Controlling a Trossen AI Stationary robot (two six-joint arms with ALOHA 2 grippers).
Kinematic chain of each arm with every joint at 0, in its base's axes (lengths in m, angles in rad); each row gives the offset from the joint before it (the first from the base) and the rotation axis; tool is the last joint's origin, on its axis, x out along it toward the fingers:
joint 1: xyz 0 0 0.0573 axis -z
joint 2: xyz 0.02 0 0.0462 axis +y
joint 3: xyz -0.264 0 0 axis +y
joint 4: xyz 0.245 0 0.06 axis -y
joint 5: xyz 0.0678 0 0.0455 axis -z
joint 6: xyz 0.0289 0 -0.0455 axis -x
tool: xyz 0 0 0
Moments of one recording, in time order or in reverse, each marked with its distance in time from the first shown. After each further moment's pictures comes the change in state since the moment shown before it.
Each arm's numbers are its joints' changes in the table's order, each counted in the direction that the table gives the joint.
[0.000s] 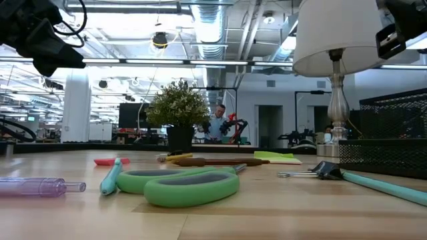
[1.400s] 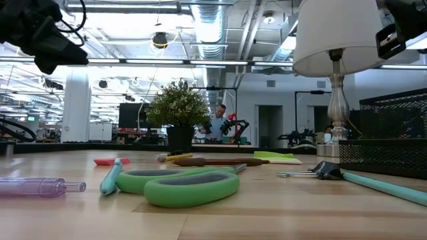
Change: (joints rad) left arm 0.000 0.000 -0.001 0.026 -0.070 -0.002; right arm 0.000 0.000 0.000 0.000 0.000 0.000
